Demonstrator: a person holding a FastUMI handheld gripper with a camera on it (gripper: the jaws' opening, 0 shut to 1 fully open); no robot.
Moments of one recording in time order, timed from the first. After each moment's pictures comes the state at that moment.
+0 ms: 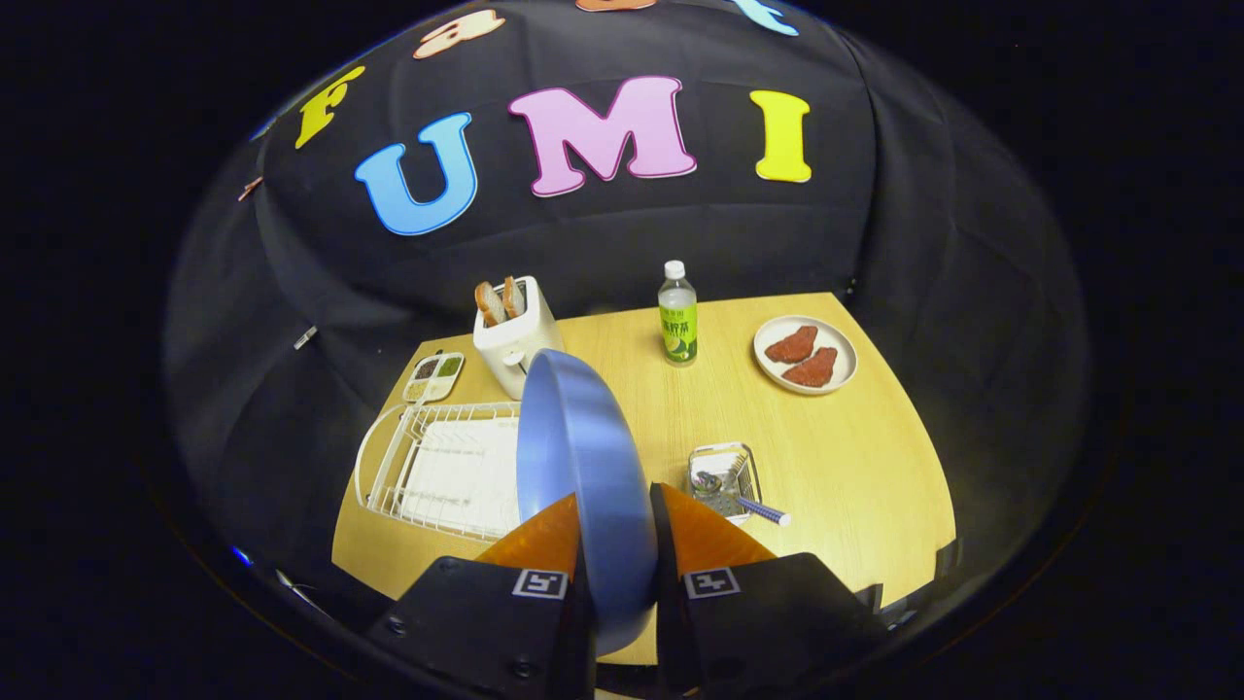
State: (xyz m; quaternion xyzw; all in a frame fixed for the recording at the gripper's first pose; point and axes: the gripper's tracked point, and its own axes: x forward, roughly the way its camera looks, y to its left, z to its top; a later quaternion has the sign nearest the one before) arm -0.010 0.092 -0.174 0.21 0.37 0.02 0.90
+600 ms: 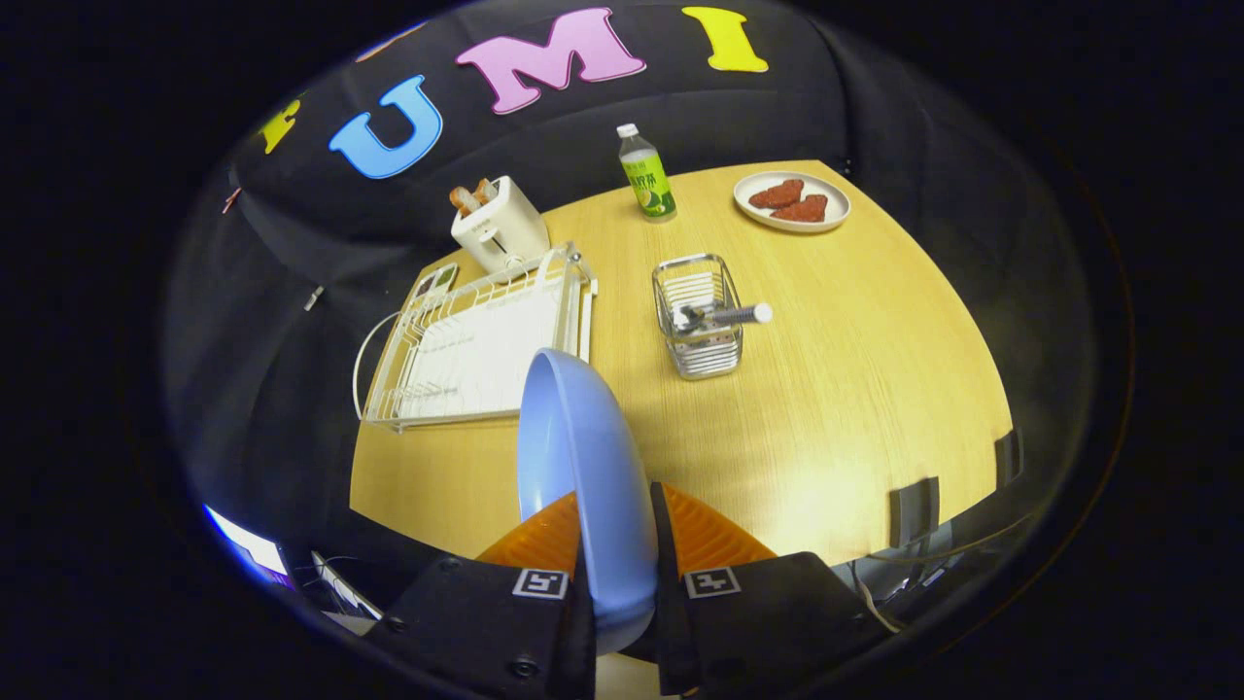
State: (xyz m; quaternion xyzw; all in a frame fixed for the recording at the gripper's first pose) arm -0.131 0.109 -0.290 0.28 0.48 0.06 0.83
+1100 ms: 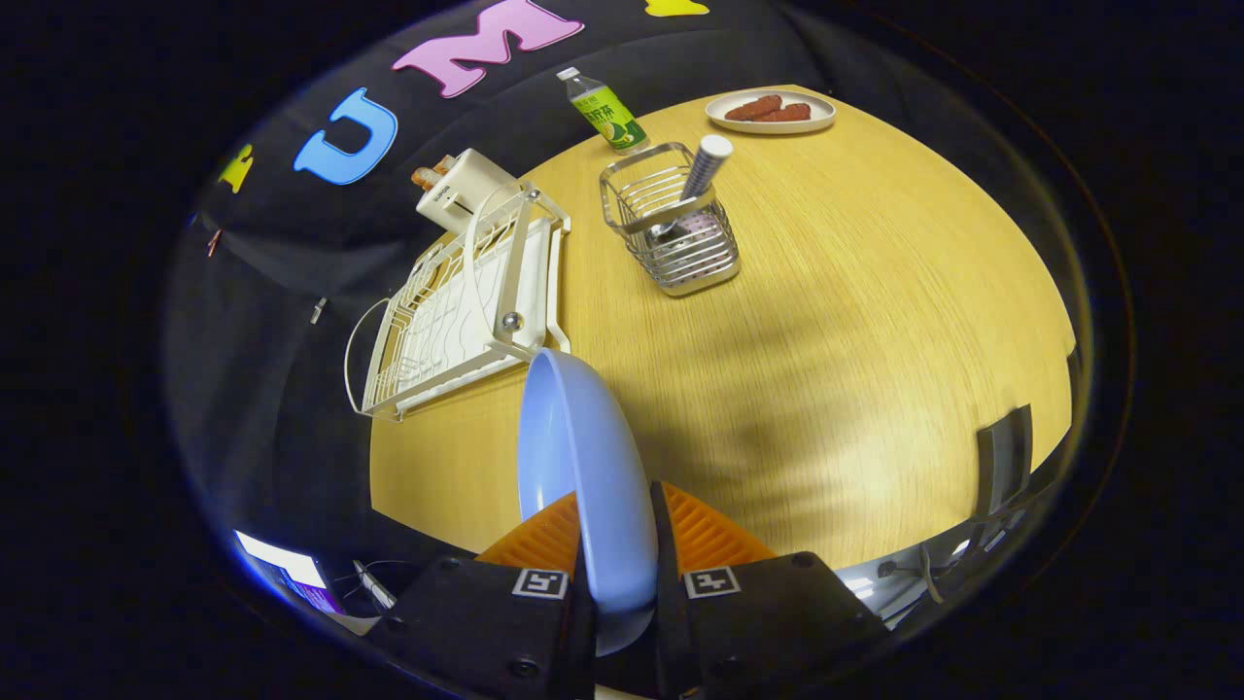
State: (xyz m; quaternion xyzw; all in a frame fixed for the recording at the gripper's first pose) arm -0.143 0.131 -0.379 0.37 0.51 0.08 0.77
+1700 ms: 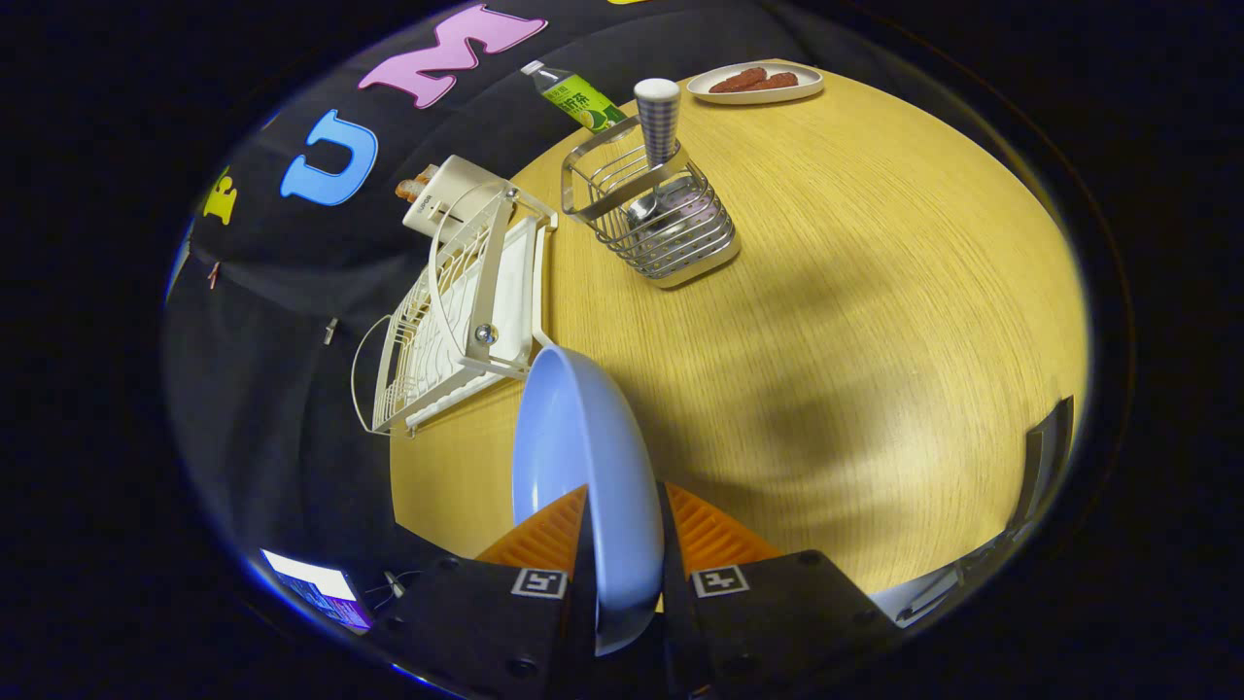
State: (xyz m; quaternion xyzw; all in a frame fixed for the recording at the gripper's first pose) arm -0.122 0.135 -0.406 0.41 0.51 0.09 0.76
